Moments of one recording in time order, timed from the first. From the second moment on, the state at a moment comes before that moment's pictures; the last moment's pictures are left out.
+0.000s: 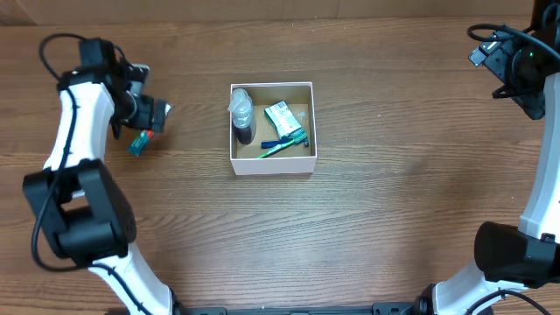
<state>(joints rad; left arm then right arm) 0.22 2.03 1.63 -0.91 0.04 0.34 -0.17 1.83 2.26 -1.58 0.15 0.65</state>
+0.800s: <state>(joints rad) 0.22 2.20 1.62 -0.88 0.11 0.33 -0.17 1.83 2.26 -1.58 0.15 0.65</state>
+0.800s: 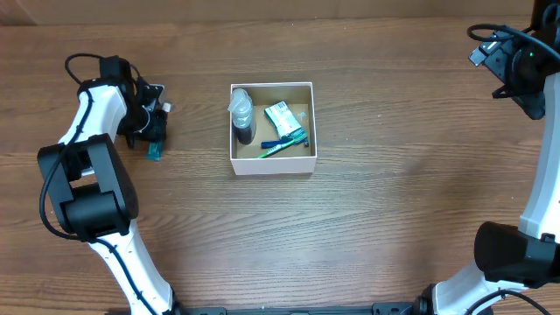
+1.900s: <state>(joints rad) -0.01 2.23 2.74 -1.50 0.73 0.26 -0.17 1.83 2.26 -1.58 0.15 0.65</state>
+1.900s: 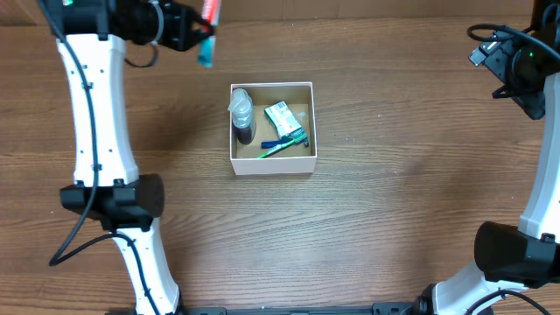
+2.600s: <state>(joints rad) -0.35 2.23 2.41 -1.63 0.33 0.68 -0.17 1.83 2.26 -1.58 0.15 0.65</state>
